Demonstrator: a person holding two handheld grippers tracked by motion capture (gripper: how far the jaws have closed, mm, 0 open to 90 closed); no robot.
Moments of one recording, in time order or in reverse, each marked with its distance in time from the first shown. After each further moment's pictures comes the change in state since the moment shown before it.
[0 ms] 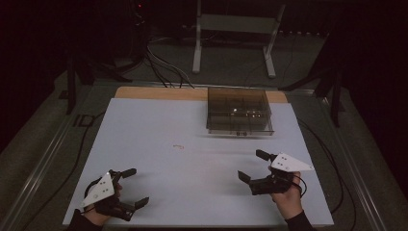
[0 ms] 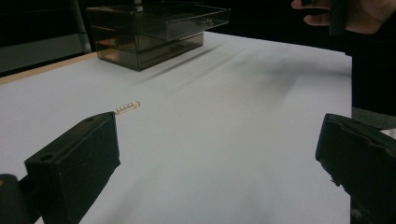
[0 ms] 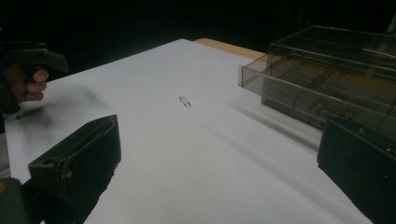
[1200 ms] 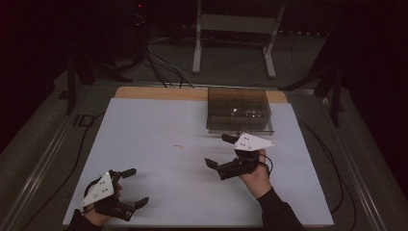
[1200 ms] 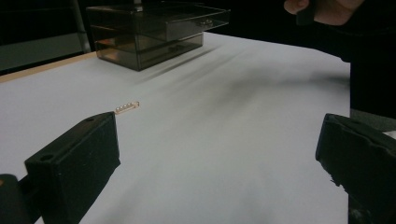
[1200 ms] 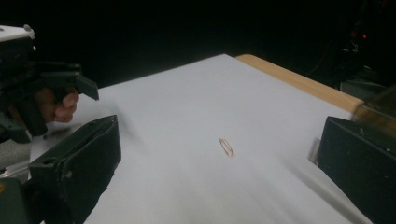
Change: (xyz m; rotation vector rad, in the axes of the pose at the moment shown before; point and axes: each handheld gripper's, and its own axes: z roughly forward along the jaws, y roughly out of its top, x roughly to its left) left arm 0.000 0.000 -0.001 0.001 -0.004 -0.007; right arm 0.027 0.051 0.080 0.005 0.160 -0.082
